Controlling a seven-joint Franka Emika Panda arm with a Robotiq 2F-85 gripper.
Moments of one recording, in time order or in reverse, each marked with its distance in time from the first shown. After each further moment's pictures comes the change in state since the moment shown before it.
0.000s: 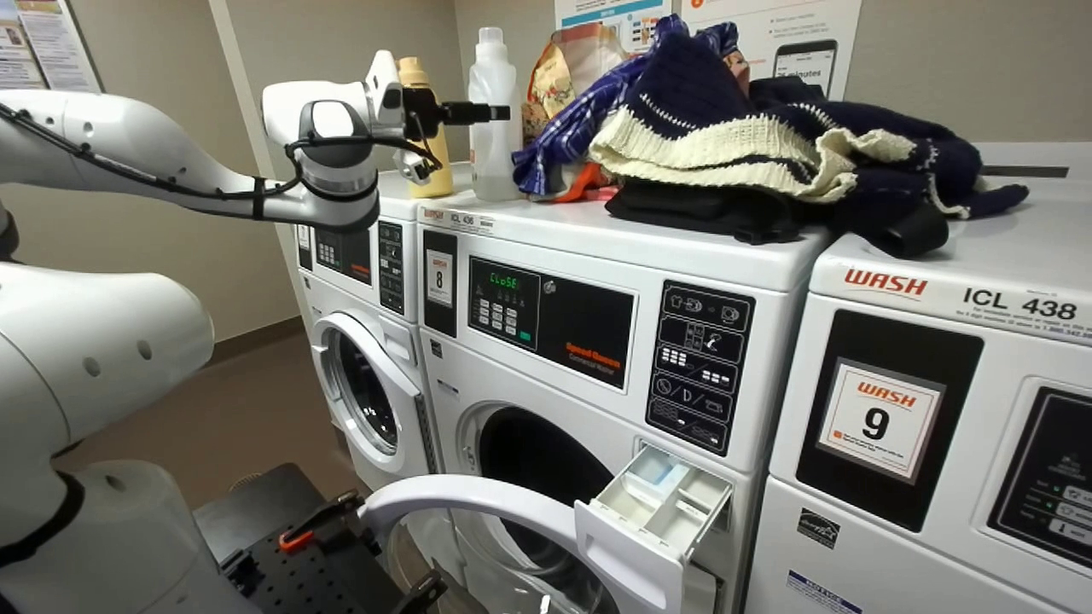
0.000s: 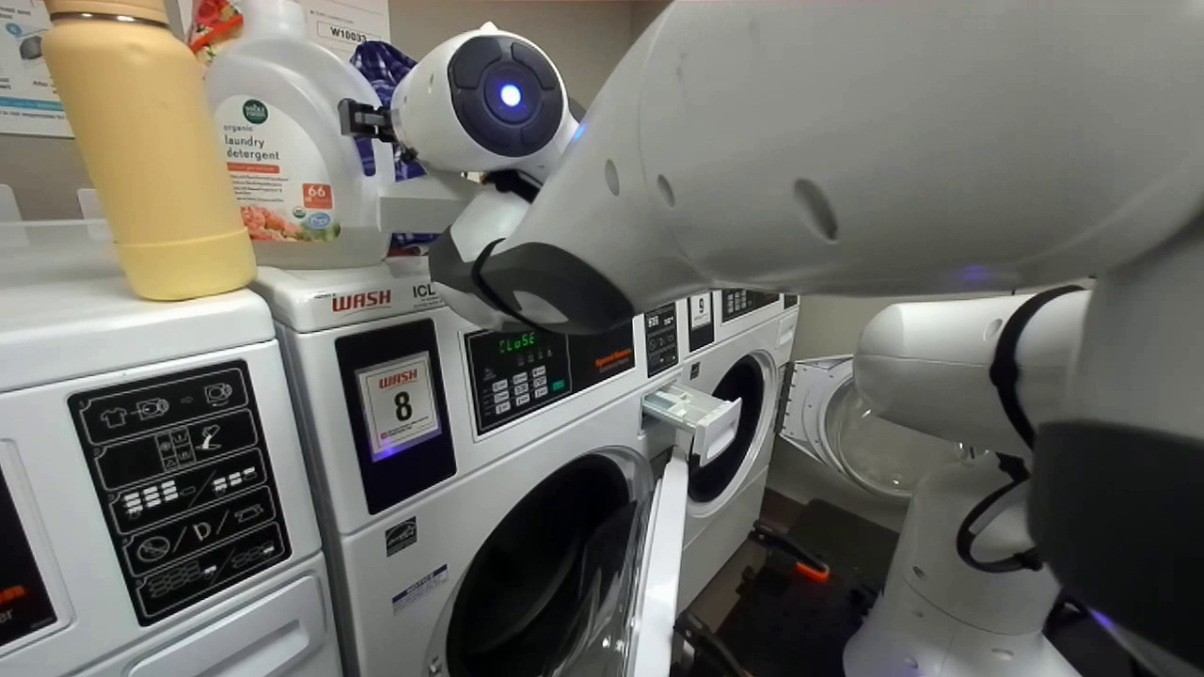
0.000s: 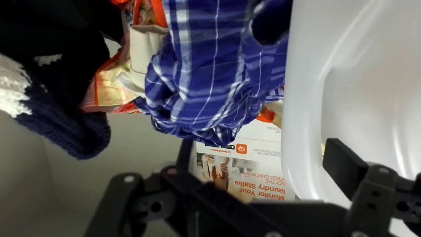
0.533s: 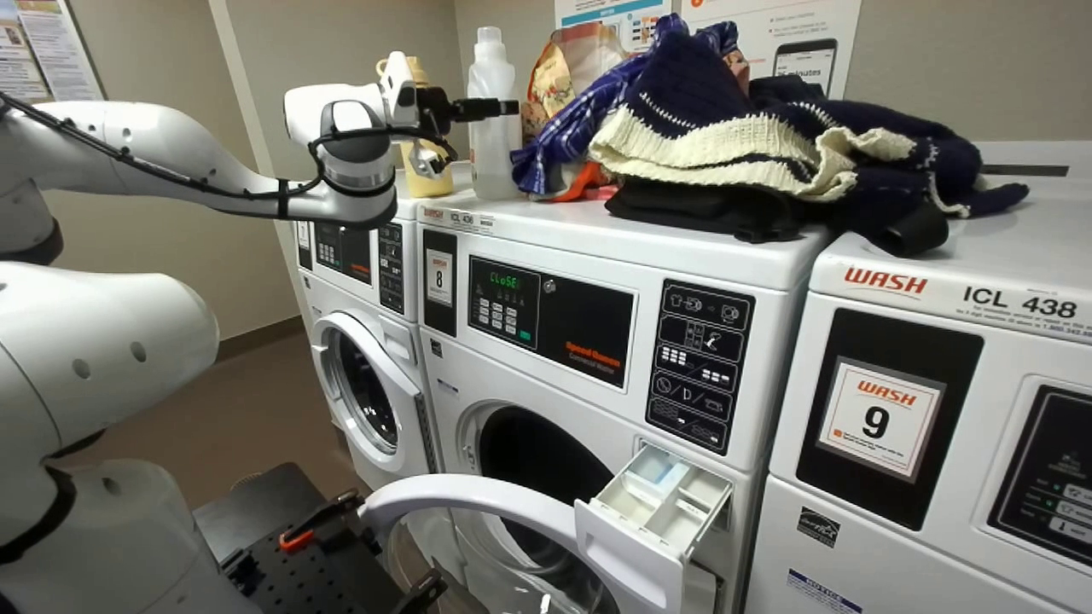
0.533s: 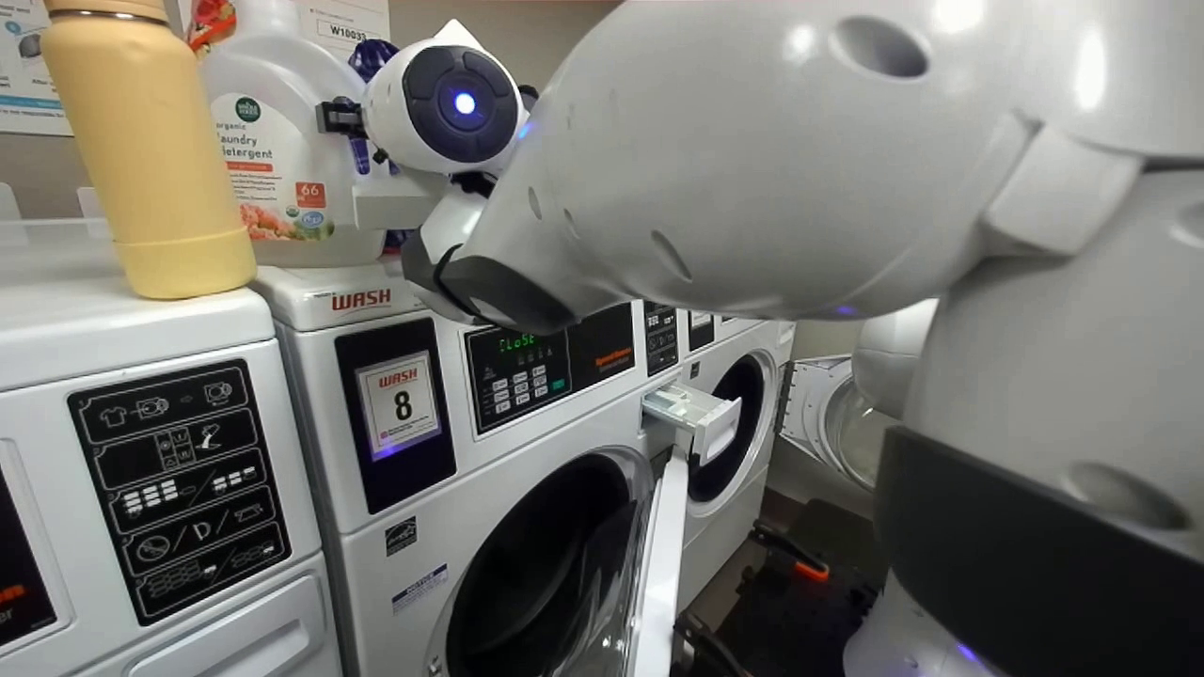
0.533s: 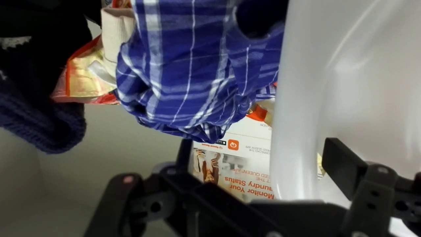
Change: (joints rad) arm -0.108 -0.033 0.041 0.106 0.000 -0.004 -0.001
